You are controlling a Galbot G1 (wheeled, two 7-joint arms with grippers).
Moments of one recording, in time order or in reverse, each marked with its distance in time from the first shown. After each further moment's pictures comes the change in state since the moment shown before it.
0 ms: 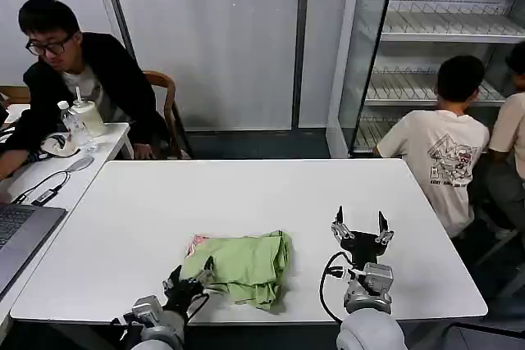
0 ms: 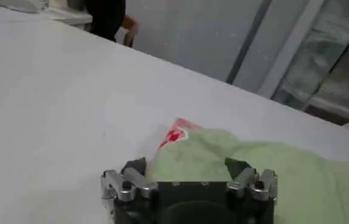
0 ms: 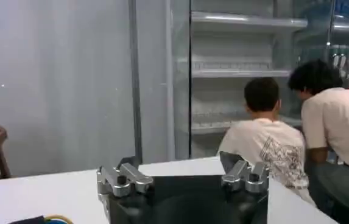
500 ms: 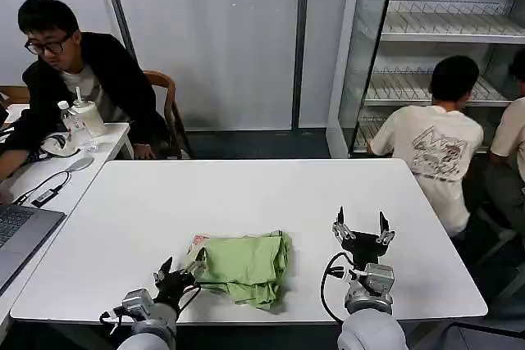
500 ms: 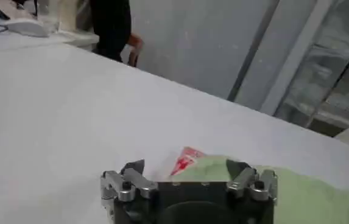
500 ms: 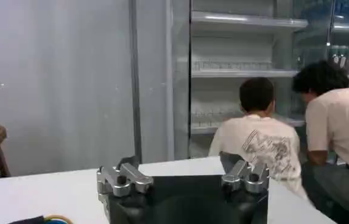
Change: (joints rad) left arm -0.002 0.009 -0.045 -0.037 -0.014 0.008 -0.009; right arm -0.001 -0.002 0.000 -0.002 0.001 0.000 -0.001
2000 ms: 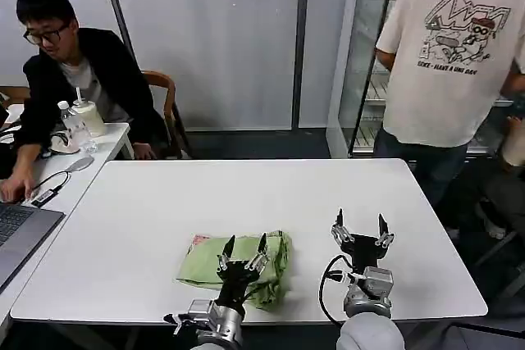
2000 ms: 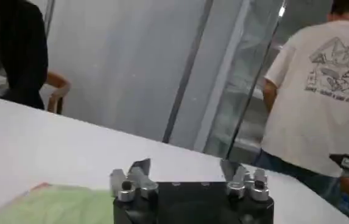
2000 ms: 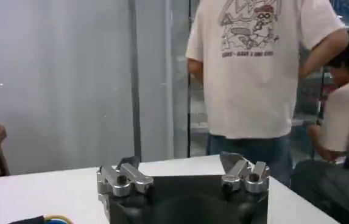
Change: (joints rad) left arm -0.055 -0.245 0.227 -0.035 0.432 -0.070 0.081; right arm -0.014 0.006 -0.010 0.007 -0.013 0.003 0.005
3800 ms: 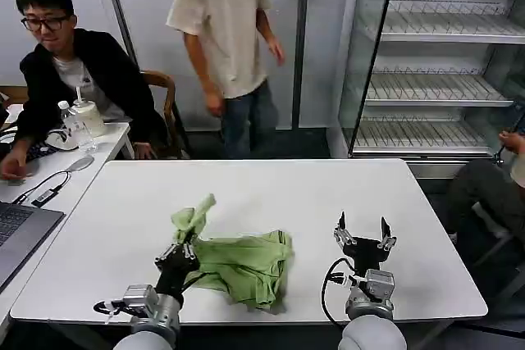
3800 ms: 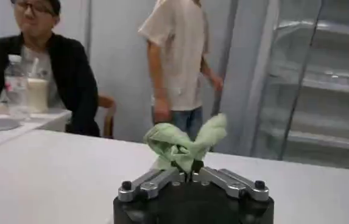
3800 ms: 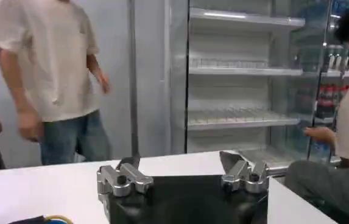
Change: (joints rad) left arm 0.050 0.225 -0.195 -0.132 -0.144 0.122 -0.071; right arm -0.018 -0.010 0.013 0.005 -0.004 -0.004 0.003
